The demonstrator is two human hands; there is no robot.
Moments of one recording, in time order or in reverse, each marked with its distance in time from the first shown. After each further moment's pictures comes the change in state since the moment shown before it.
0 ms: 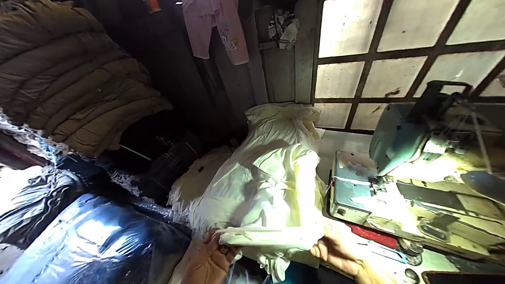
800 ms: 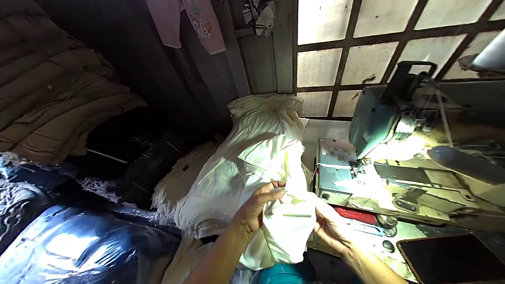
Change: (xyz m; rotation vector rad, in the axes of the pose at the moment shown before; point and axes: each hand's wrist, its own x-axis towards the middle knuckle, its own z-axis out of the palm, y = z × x) left_hand 0.095 -0.056 0.092 0.357 -0.591 -0.428; right_hand -0.007 -0.002 0.005 0.194 0.201 -0.260
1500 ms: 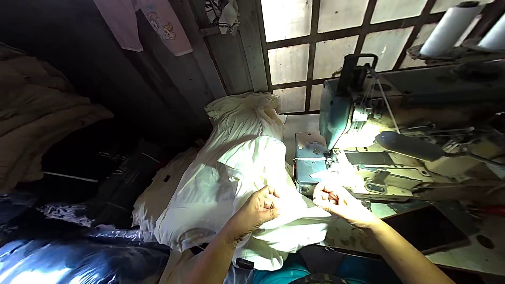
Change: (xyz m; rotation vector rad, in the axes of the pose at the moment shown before) left_hand 0.003 -0.001 0.020 0.499 -0.212 0.000; right_hand -0.017 -0.083 -0.029 -0.917 -0.313 -0.280
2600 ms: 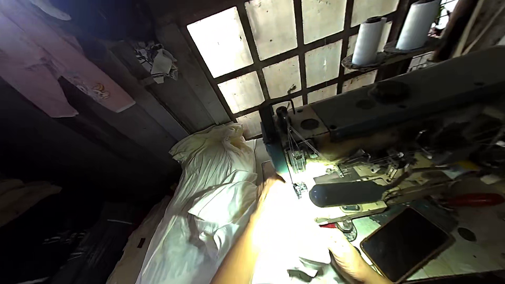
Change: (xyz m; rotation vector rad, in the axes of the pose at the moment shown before) left_hand 0.164 0.078 0.072 1.071 0.188 -0.137; right_hand -0.043 0.023 0.025 0.296 0.678 0.077
